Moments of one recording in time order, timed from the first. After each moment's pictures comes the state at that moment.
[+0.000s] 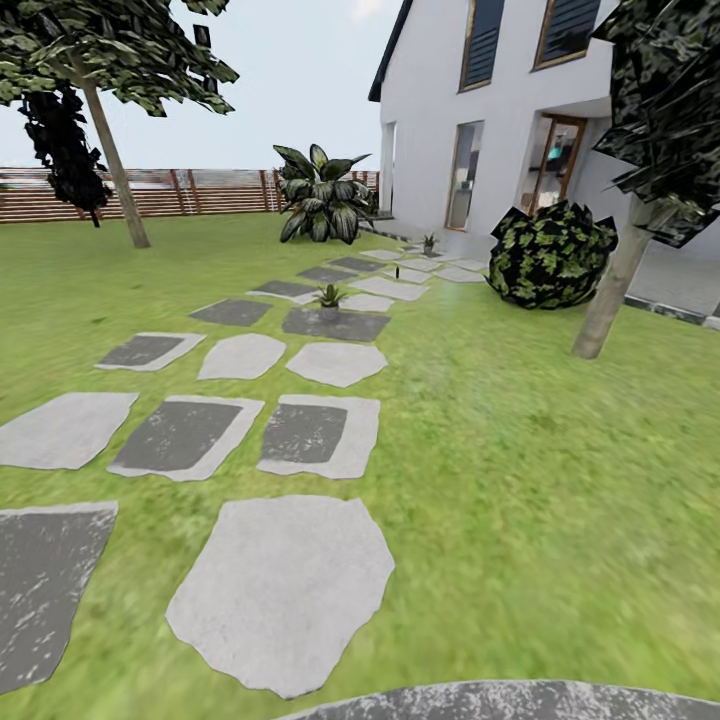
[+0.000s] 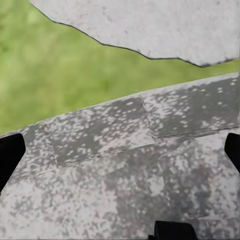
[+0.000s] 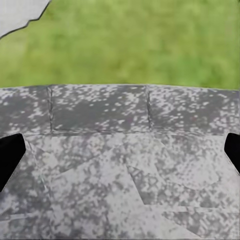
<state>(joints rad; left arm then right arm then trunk) -0.13 0.10 0.04 -0.20 0.00 -0.47 0.01 -0.11 -0.03 -0.01 -0.38 0.05 -0.37 -0.01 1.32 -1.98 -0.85</state>
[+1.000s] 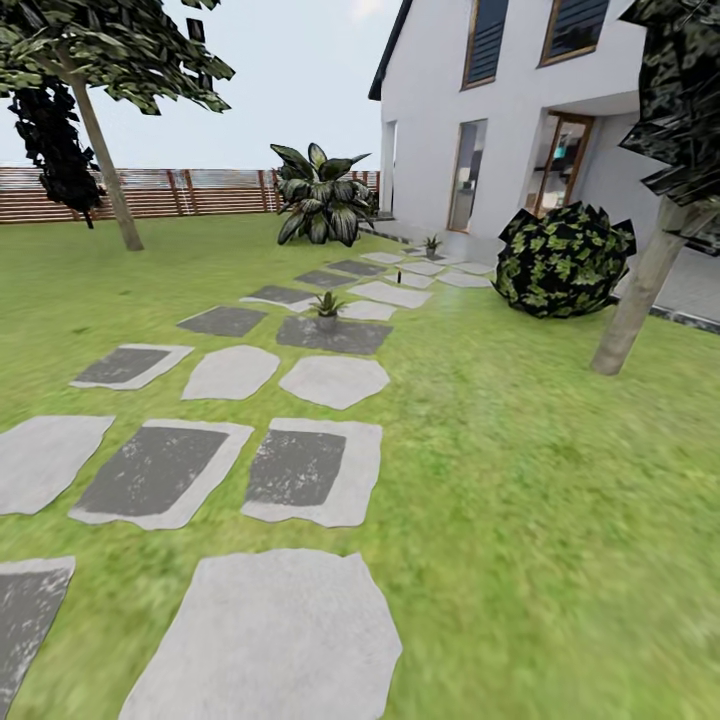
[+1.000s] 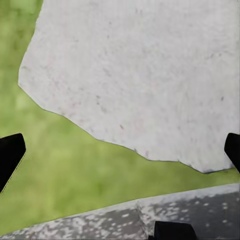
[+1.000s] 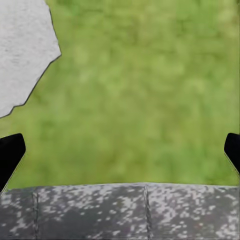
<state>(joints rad) -0.13 0.10 0.04 -0.20 0.01 -0.47 0.01 -0.11 -0.03 -0.01 -0.38 0.05 -0.37 -0.01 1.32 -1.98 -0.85</state>
